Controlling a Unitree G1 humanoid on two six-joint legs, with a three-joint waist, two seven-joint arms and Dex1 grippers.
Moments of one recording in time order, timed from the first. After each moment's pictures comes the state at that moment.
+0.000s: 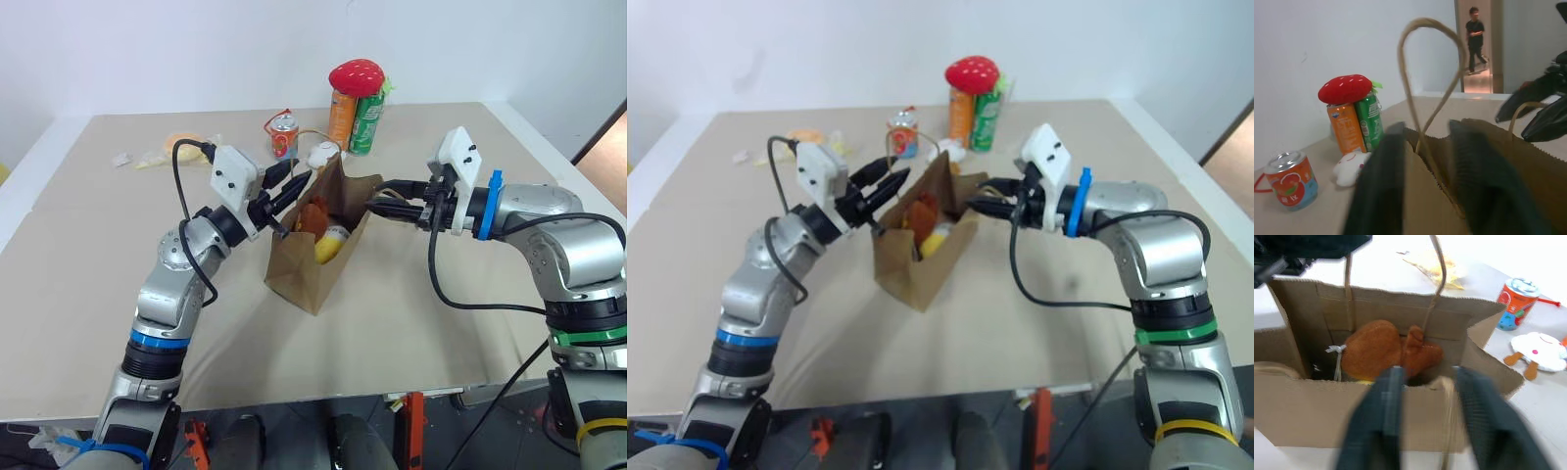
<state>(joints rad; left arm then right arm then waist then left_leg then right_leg) -0.59 0.28 -0.04 -0.17 -0.33 0.27 -0.56 -0.77 -0.74 0.00 -0.08 0.48 0.70 0.93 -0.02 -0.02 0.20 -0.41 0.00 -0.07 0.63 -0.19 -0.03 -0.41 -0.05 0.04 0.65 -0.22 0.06</state>
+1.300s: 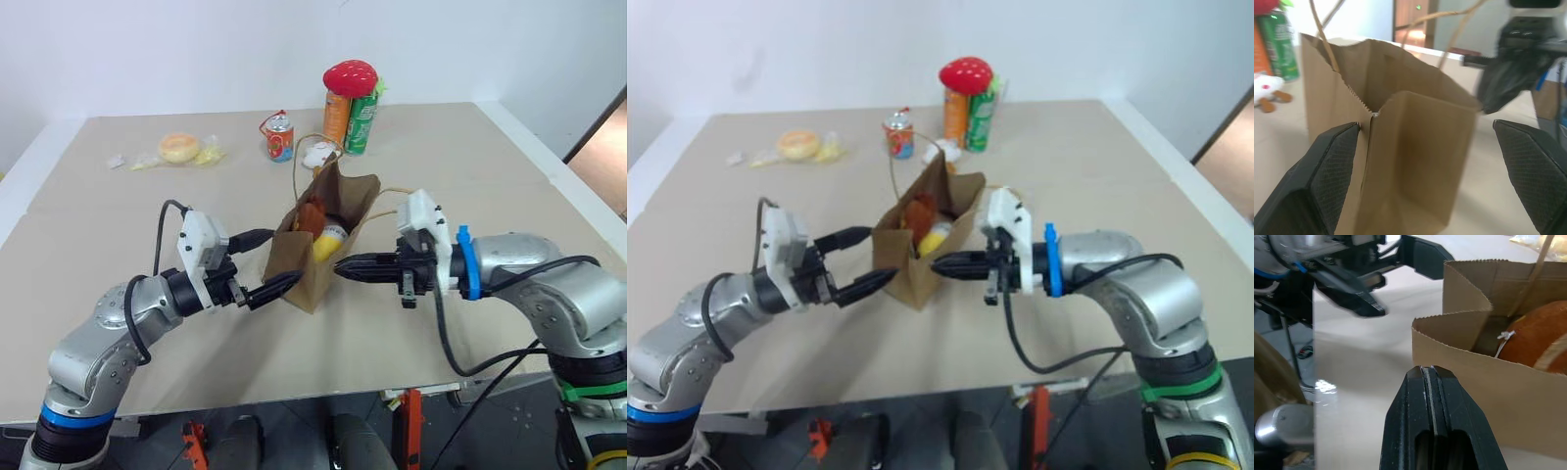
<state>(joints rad) -0.24 0.54 0.03 -0.56 -0.70 0.60 -0.69 -0.57 -0.74 0.10 -0.44 0.65 0.86 0.94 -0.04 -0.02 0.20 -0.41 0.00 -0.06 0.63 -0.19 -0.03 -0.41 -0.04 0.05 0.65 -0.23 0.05</state>
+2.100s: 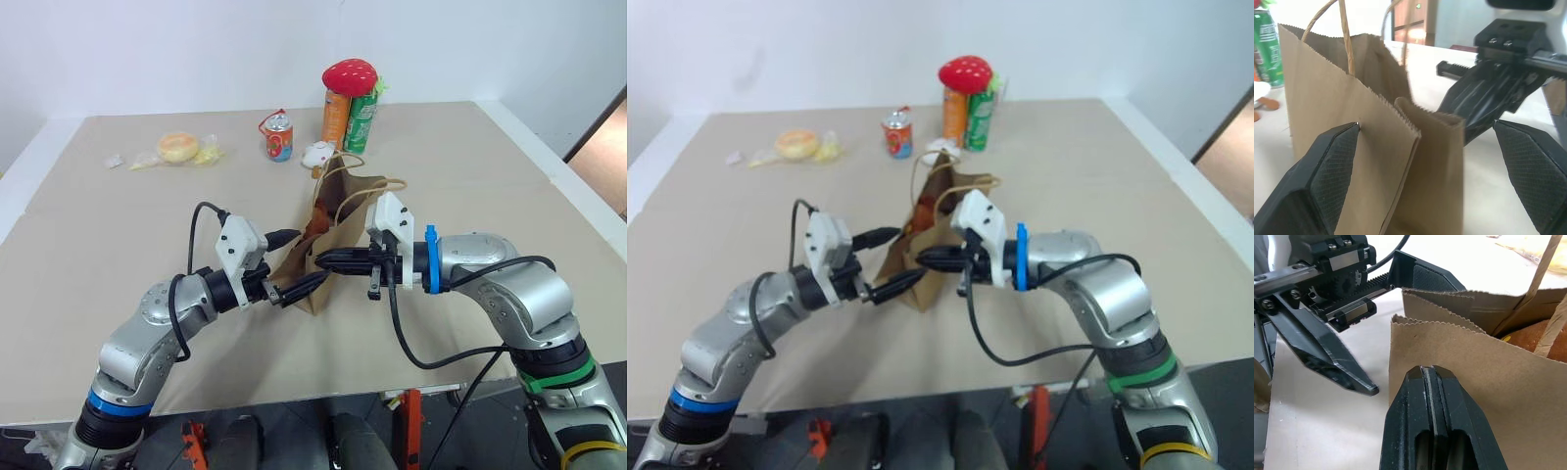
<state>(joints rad) -0.31 0.42 -0.10 -0.48 -0.54 0.53 -0.64 -0.61 -0.64 0.17 -0.37 0.53 0.79 0.90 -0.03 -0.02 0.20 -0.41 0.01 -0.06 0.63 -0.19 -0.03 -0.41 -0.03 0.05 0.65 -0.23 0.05</state>
